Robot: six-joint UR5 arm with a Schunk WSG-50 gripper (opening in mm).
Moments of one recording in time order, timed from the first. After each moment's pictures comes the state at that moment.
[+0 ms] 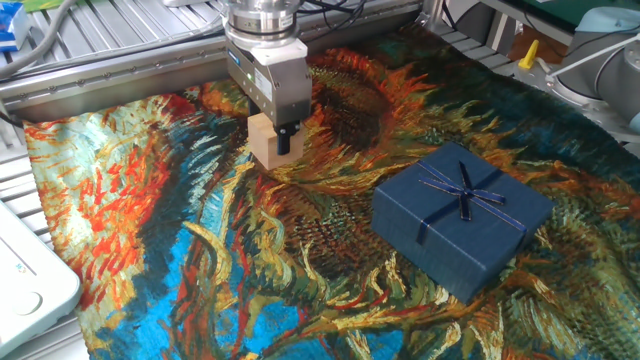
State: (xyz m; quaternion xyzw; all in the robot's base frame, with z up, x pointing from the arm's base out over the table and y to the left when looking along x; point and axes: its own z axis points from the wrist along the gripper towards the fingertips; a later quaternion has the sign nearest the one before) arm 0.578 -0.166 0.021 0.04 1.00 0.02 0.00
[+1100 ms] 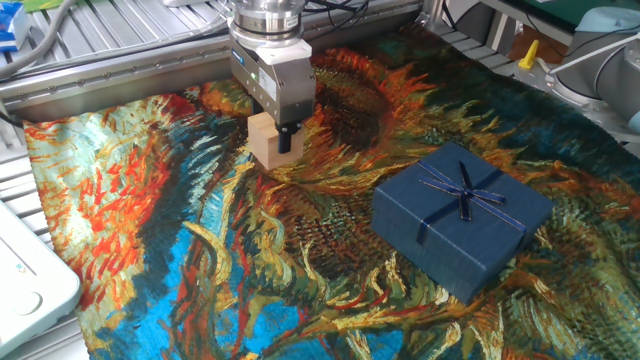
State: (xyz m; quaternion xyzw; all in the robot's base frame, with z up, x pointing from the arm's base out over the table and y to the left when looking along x) arm 0.575 -0.165 0.020 0.04 1.00 0.01 0.01
